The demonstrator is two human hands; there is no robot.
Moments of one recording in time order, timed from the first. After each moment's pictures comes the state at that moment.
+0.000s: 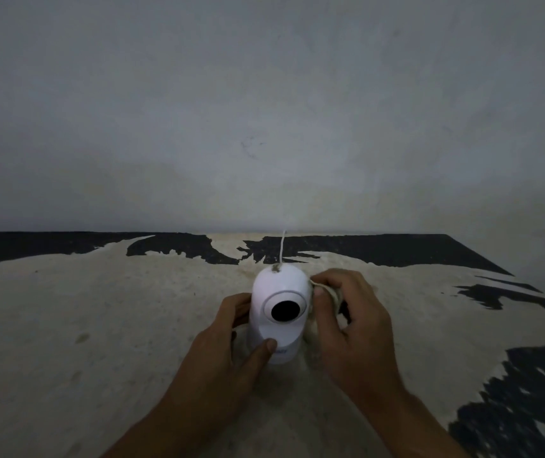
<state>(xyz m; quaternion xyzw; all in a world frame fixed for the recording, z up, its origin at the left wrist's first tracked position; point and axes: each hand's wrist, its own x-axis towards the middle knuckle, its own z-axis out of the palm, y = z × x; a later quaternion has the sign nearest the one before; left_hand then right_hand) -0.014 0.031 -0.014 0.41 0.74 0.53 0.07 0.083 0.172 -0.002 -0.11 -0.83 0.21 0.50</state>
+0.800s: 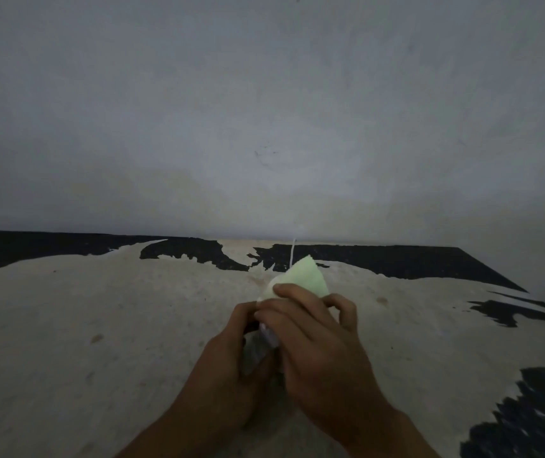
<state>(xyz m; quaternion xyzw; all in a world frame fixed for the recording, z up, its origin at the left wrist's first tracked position) -0.016 0.037 -0.016 0.39 0.75 0.52 0.08 0.069 0.141 0.003 0.03 -0.90 -0.08 0.43</state>
